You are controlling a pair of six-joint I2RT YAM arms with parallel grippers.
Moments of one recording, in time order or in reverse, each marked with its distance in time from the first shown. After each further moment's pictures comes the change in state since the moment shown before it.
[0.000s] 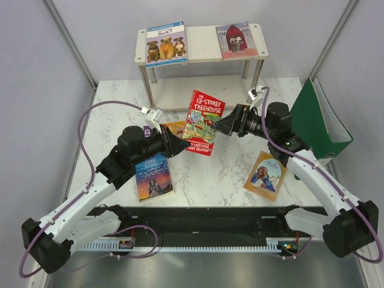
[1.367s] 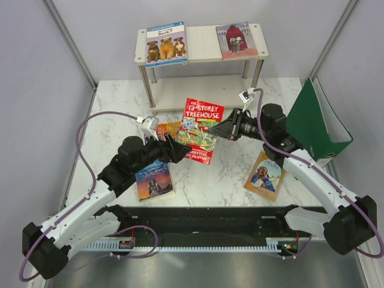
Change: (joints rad) left arm -0.003 -0.056 -0.135 0.068 -0.099 -0.019; right arm 0.061 0.011 -0.014 0.046 -0.062 0.058
